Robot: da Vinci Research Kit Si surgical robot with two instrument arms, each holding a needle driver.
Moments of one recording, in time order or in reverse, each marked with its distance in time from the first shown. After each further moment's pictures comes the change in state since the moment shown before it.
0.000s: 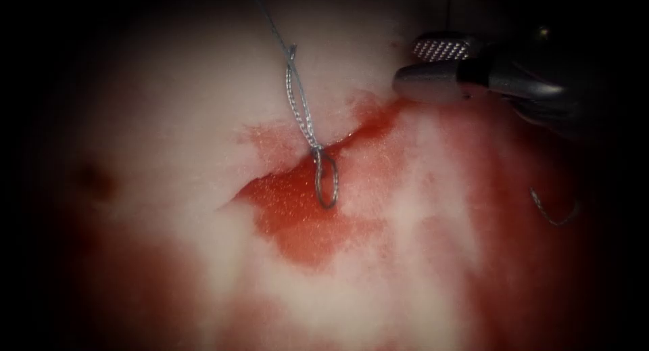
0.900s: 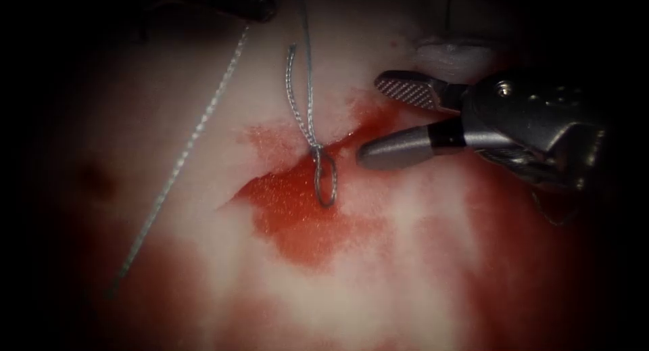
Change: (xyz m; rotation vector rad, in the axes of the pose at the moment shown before) right arm -0.003 -0.001 0.003 0.193 0.103 -0.115; left arm 0.001 -0.001 -0.001 0.000 -0.004 0.208
